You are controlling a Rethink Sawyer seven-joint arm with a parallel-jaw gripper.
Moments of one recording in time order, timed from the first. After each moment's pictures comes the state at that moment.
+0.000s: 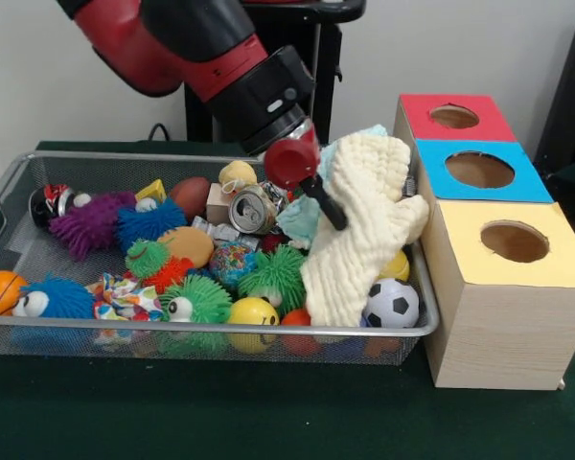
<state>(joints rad) -1.02 -0.31 0.75 2.11 0.17 0.03 2.48</state>
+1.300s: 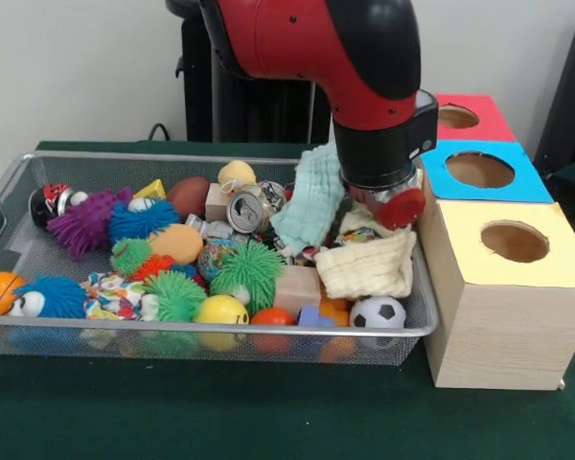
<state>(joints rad) -0.19 -0.45 0.06 1.72 0.29 0.37 2.48</state>
